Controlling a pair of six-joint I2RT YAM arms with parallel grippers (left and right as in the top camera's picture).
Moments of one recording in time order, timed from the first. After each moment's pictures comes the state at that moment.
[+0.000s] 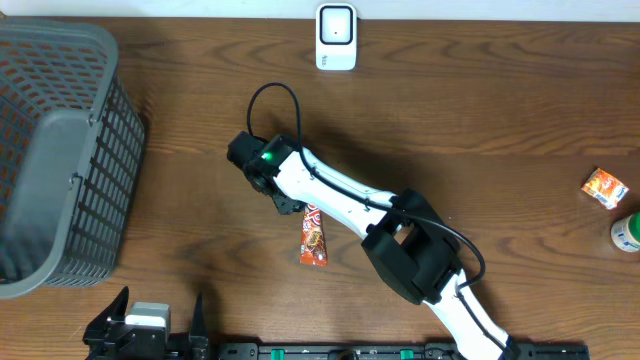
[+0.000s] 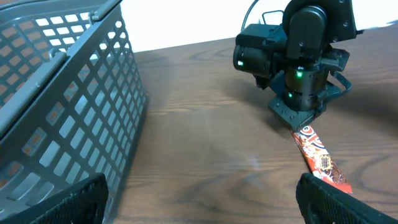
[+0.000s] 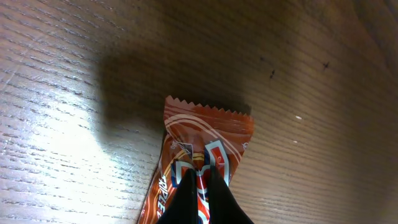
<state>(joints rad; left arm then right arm) 0.06 0.04 0.94 -1.26 0.09 0.17 0.90 2.34 1.91 -1.16 0.31 0.46</state>
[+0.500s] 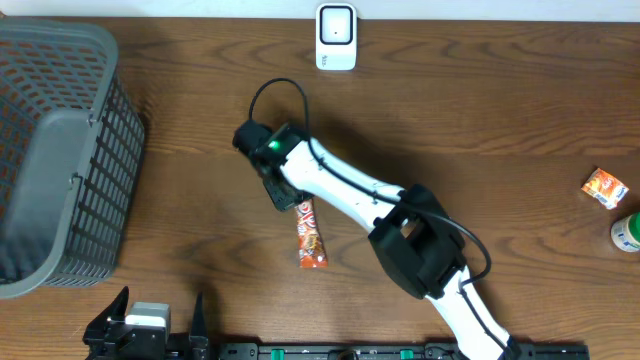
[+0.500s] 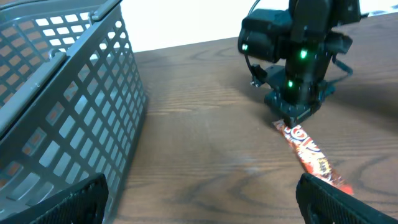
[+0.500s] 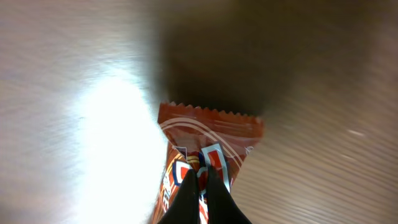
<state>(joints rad) 0.06 0.04 0.94 -1.26 0.09 0.17 0.84 2.33 1.95 -1.14 0.03 0.37</state>
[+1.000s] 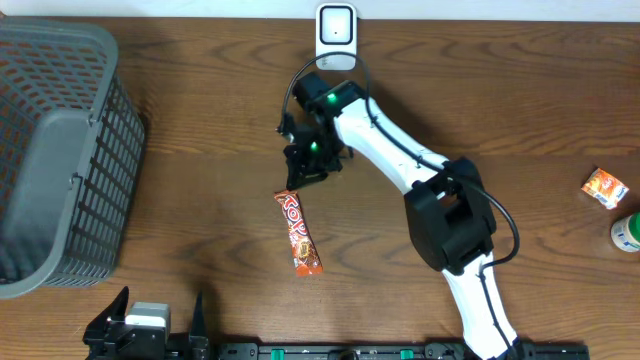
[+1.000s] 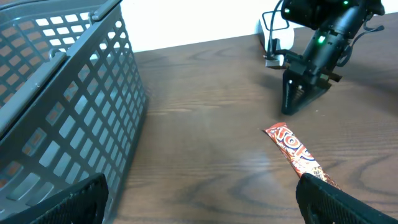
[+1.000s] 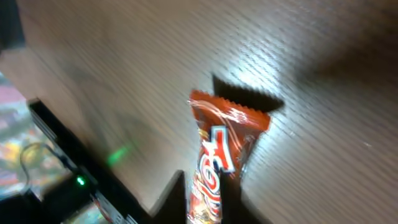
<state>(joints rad) 0.06 0.04 0.94 -1.26 0.09 0.17 0.62 2.32 1.95 -1.15 -0.61 0.17</state>
